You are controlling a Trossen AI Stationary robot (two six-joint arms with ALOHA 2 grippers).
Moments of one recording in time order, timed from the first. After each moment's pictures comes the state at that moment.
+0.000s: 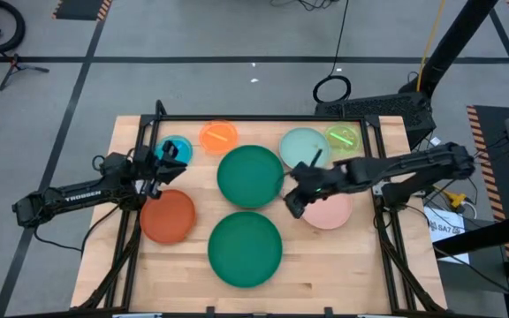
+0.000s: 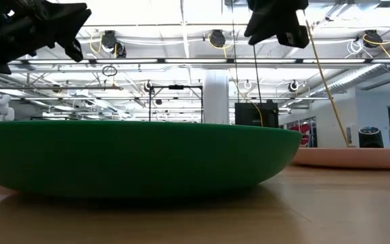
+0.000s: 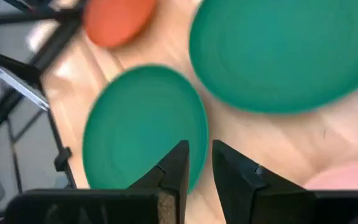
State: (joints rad) left arm 0.47 0.46 0.02 0.91 0.55 -0.40; right arm 0.14 1.37 1.16 -0.66 0.08 0.90
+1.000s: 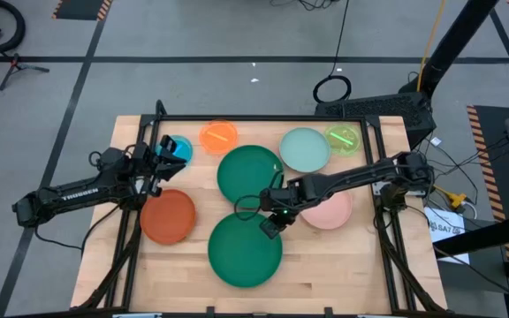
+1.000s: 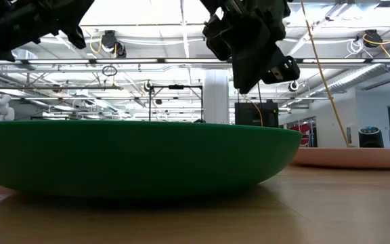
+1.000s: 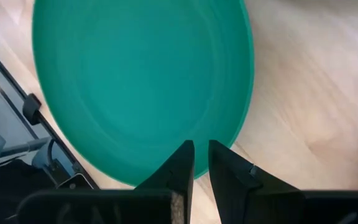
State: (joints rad) left arm 0.47 0.46 0.13 0.80 0.56 -0.32; right arm 0.14 1.78 1.36 -0.73 -0.27 1.00
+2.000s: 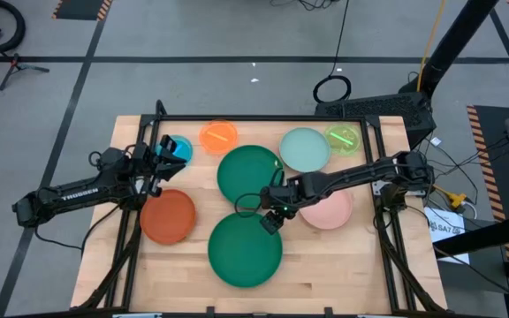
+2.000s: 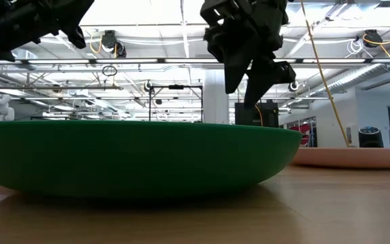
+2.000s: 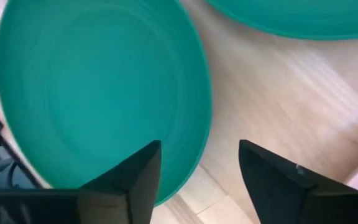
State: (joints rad) left arm 0.47 0.46 0.13 0.80 0.56 -0.32; right arm 0.12 1.78 1.35 -0.78 -0.13 0.95
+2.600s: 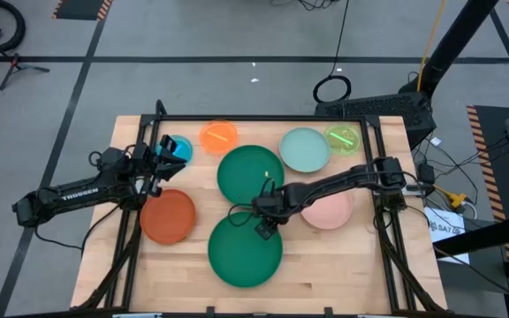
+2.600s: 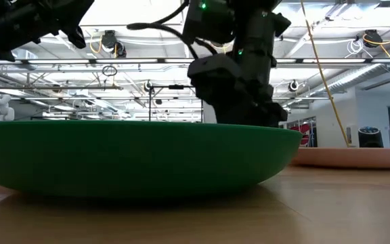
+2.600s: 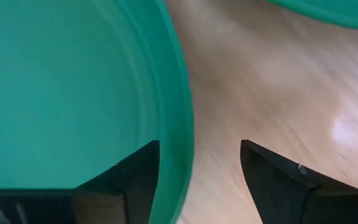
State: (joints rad) left arm 0.47 0.46 0.13 0.80 0.56 -0.32; right arm 0.13 1.98 1.35 -0.69 -0.13 0.90
